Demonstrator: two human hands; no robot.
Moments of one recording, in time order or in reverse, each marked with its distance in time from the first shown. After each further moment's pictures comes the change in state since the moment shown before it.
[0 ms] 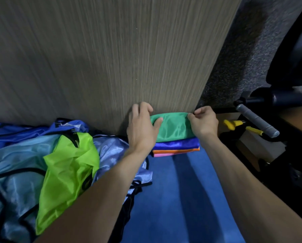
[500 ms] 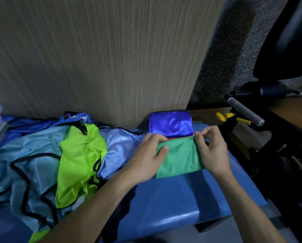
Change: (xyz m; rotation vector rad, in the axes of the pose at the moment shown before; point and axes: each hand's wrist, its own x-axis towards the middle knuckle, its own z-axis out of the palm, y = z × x) left_hand -0.100 0.002 -0.063 -0.241 -0.624 0.089; right_hand -0.119 0.044 -0.072 0.086 -0.072 -0.300
